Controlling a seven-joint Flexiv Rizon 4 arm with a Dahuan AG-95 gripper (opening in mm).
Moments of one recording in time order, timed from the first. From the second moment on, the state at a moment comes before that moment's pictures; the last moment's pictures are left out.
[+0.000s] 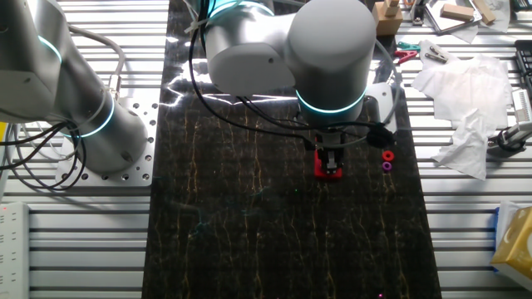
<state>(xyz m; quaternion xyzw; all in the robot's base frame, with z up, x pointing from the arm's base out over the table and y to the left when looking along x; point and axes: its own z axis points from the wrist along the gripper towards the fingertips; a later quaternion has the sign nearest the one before) 0.497 -0.057 0.049 -0.01 1.00 0.01 0.07</state>
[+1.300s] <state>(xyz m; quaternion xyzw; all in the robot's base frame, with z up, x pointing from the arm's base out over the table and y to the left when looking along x) 0.496 -0.065 0.098 -0.02 1.00 -0.01 0.05</state>
